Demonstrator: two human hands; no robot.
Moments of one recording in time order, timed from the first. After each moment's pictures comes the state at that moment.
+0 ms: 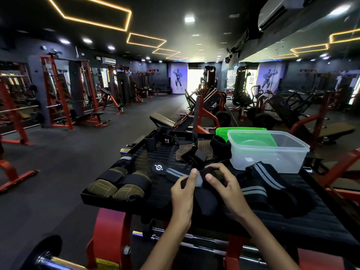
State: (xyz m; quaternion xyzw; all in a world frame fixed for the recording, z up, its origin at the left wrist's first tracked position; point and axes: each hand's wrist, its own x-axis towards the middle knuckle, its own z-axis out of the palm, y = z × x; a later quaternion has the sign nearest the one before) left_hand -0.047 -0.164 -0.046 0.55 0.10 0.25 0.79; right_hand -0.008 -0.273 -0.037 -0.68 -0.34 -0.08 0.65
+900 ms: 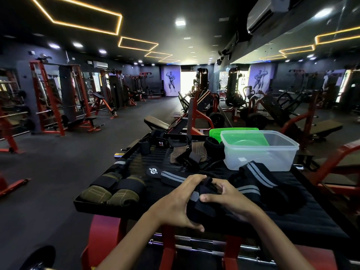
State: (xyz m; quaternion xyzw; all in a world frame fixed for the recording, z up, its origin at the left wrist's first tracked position) left_hand -0.049 -0.116 -0.037 0.89 -0.33 0.12 0.29; right_hand -0.009 -0.299 -0.027 -0.67 -0.30 0.19 0.65
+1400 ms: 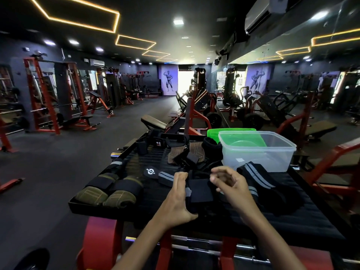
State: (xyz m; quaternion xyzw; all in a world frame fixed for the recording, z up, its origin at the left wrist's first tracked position) left_hand -0.033 -0.123 -0.067 0.88 -0.20 0.23 0.38; right_hand -0.008 -0.298 -0.023 -0.72 -0.20 -0.08 0.66
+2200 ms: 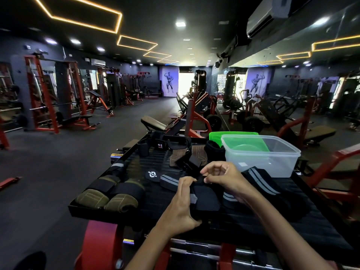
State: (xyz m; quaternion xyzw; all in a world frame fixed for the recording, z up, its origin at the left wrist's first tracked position) left_hand -0.034 -0.123 -0.070 0.87 -0.21 0.25 0.38; right_hand 0.020 -0.280 0.013 -0.76 -0.25 0.06 0.60
